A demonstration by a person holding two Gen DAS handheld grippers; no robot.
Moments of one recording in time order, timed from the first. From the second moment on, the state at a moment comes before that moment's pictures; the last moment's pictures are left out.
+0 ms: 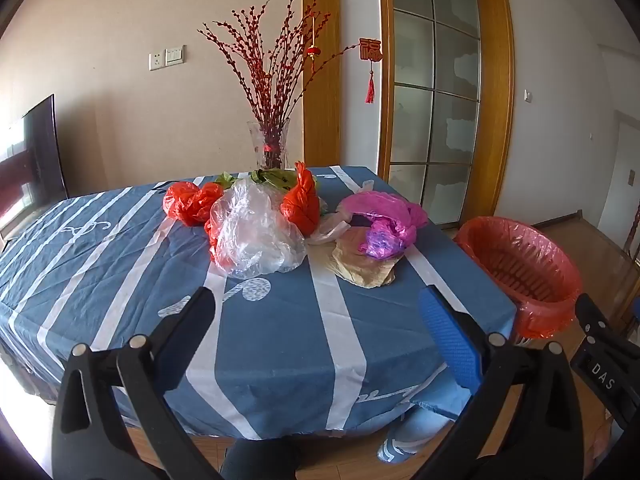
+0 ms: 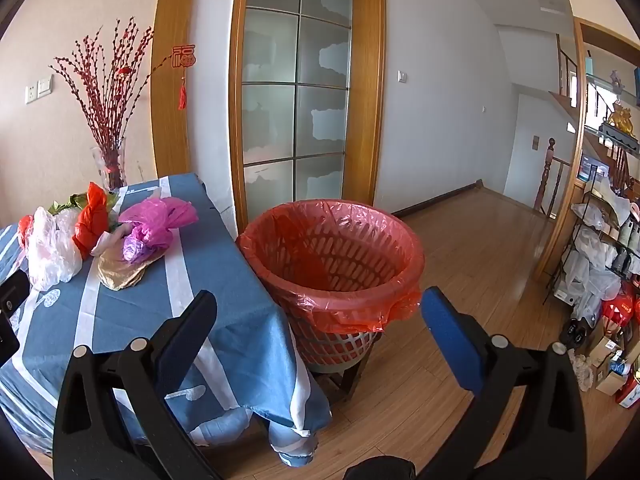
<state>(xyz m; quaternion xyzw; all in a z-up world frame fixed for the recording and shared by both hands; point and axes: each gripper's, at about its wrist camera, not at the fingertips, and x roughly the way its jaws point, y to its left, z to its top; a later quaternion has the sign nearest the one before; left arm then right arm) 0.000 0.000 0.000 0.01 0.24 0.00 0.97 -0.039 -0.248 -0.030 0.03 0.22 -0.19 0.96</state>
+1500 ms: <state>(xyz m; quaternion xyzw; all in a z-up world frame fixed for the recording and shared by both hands) 0.000 -0.001 0.000 0.01 0.24 0.00 0.97 -0.038 -0.247 -0.031 0.03 0.22 -0.19 0.95</state>
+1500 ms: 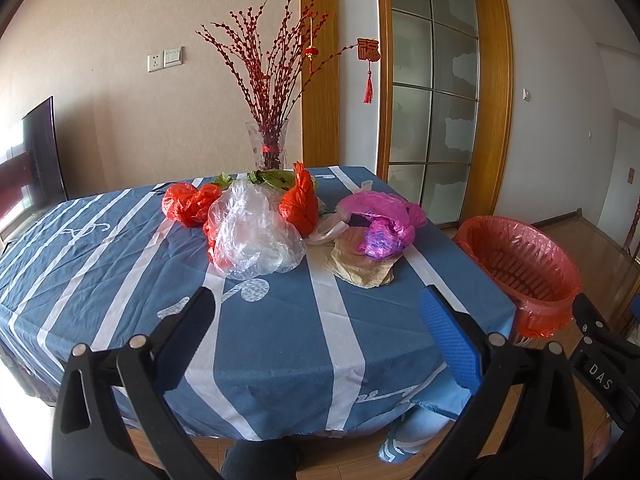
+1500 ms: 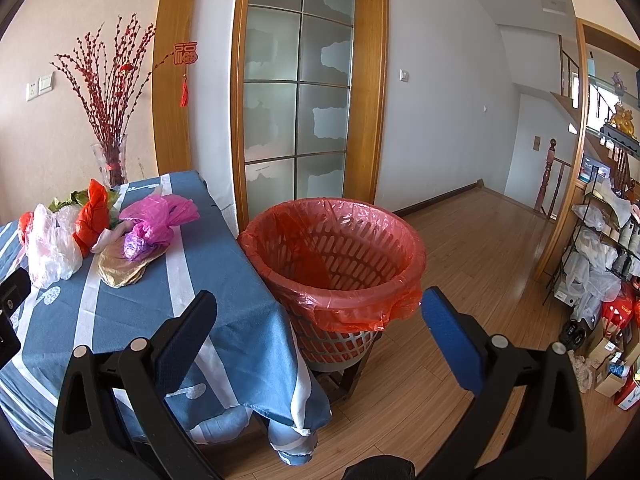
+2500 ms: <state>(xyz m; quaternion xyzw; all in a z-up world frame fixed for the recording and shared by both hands) 0.000 0.002 0.002 0.01 0.24 0.00 0.97 -0.038 -0.247 -0.031 0.03 0.22 -0.19 0.95</state>
